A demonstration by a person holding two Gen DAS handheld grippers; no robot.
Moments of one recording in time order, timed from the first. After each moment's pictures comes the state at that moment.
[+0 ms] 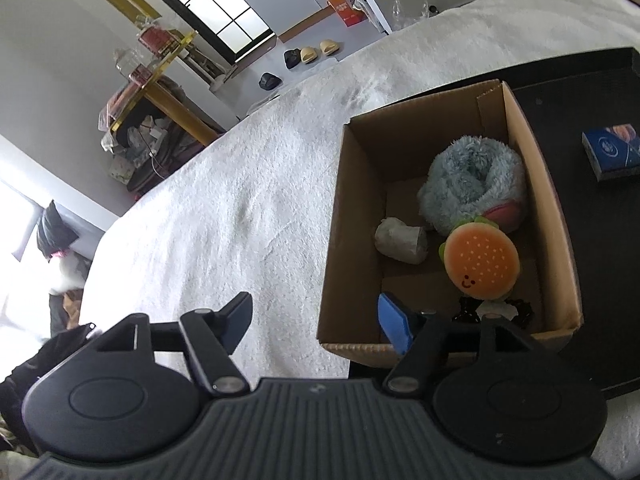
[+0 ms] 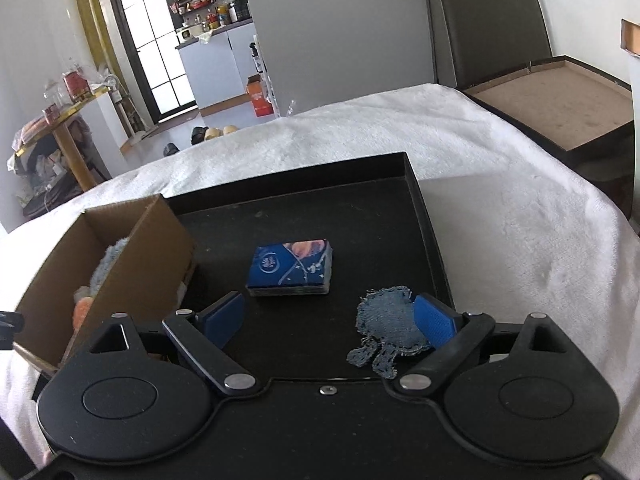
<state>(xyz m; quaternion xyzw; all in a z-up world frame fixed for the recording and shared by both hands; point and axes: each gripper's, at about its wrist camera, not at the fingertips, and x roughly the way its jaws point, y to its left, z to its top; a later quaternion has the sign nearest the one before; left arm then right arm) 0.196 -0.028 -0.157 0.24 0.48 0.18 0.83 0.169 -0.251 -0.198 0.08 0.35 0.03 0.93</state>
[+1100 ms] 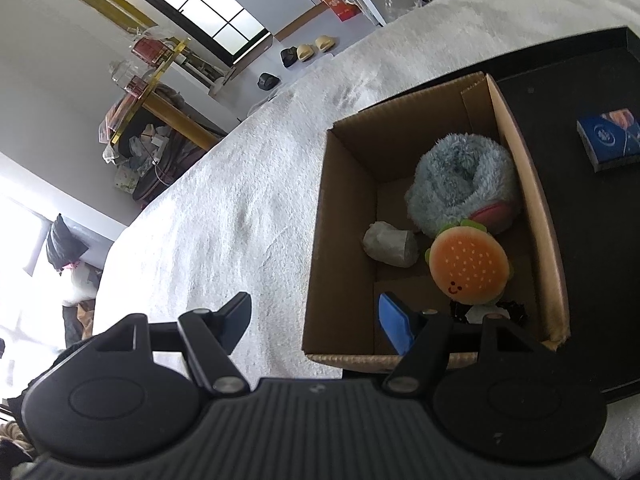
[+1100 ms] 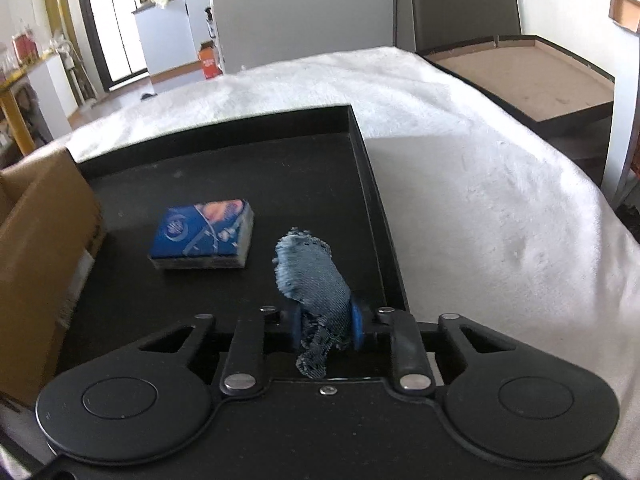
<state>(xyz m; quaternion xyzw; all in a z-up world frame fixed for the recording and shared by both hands) 0.203 -0.043 -0.161 0.26 0.48 0.19 0.82 0.192 -0.267 -0.236 0.04 0.39 -0.03 0.92</state>
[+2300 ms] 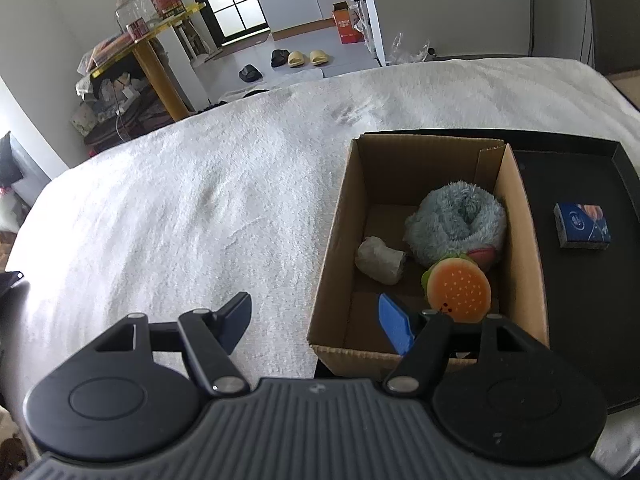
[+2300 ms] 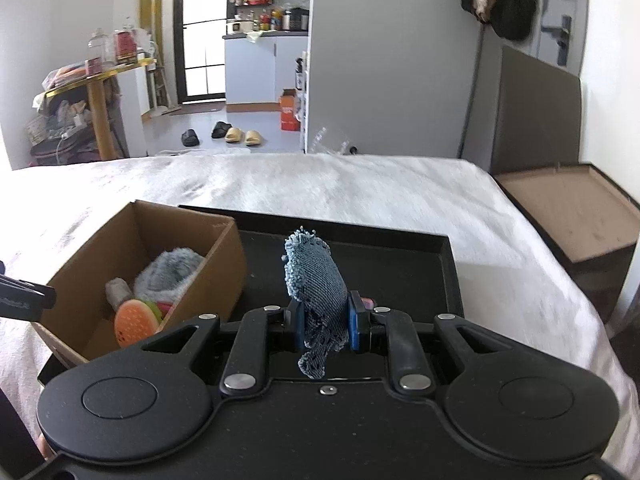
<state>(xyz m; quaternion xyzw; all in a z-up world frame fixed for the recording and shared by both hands) 0.184 0.020 -0.137 0.08 0.46 0.14 0.87 0.162 -0.174 -0.139 -0.06 0.30 0.05 0.95</state>
